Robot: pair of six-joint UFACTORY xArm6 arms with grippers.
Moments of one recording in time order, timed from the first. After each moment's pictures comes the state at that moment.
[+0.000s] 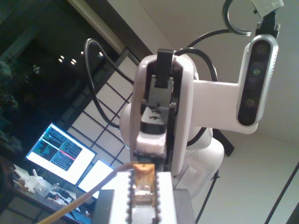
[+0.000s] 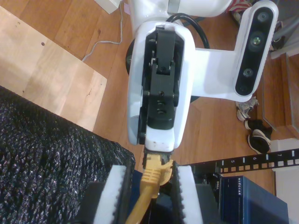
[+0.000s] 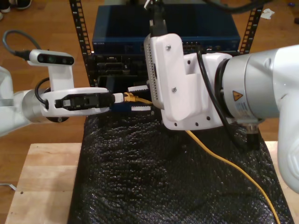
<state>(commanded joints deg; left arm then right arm) 16.9 7.4 -52.0 -81.0 135.8 -270.8 40.0 -44.6 -36.5 33.5 29.6 -99.1</state>
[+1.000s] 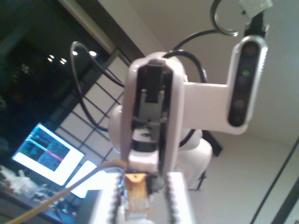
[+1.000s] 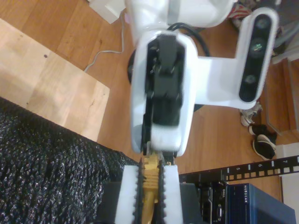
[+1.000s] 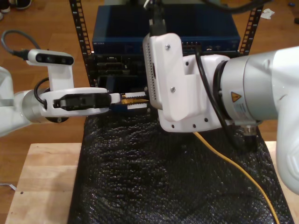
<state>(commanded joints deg) 16.9 7.5 -52.0 -81.0 138.4 -273.9 40.1 -44.6 -36.5 35.6 29.5 -99.1</state>
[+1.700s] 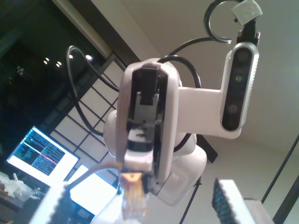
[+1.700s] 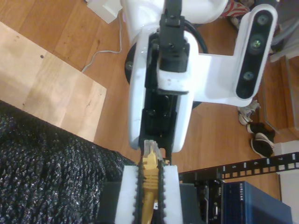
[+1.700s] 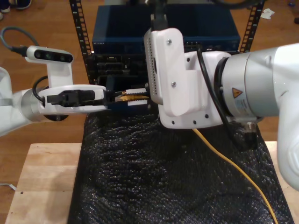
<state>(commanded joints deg) 17.1 7.3 -52.1 -82.4 137.3 -274.1 39.6 -44.3 -37.6 35.6 29.5 -98.6</state>
